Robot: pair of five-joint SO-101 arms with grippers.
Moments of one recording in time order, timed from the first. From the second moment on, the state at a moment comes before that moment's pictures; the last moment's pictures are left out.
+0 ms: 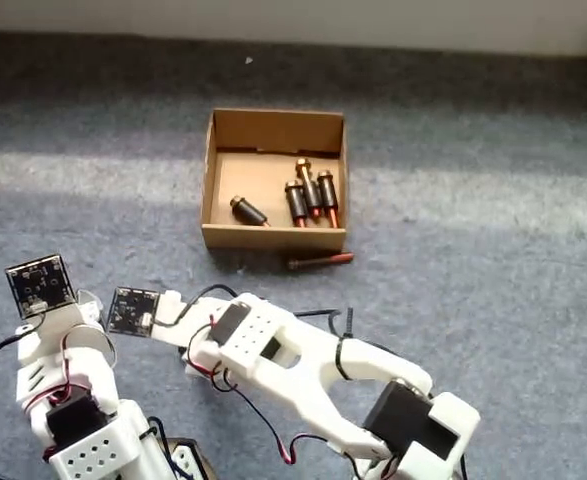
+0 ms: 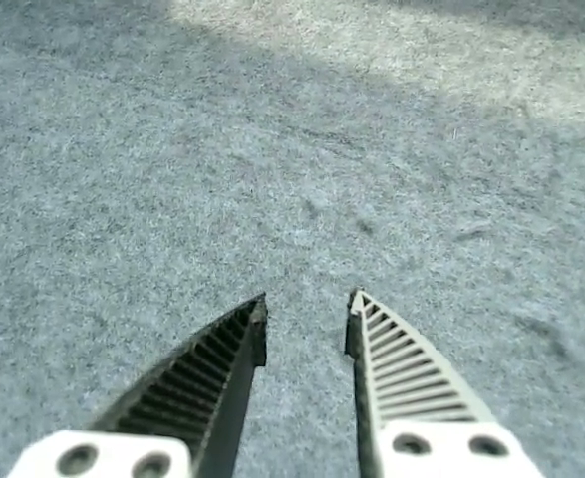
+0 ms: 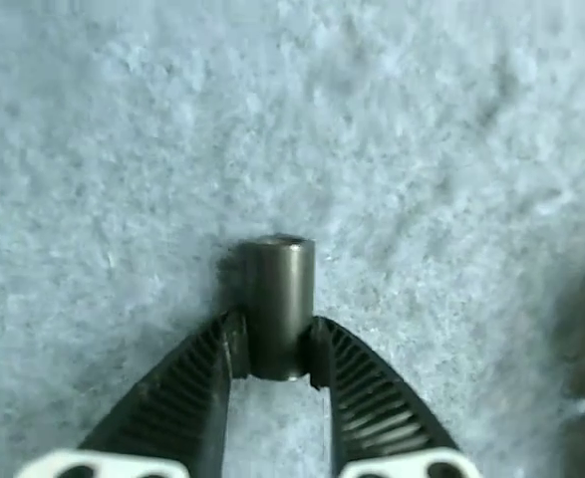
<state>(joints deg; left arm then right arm) -35.8 -104.1 93.3 57.0 -4.9 -59.9 1.5 35.9 38.5 28.6</state>
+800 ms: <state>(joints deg) -35.3 -104.1 93.2 57.0 -5.1 -49.1 -1.7 32.3 61.3 28.6</state>
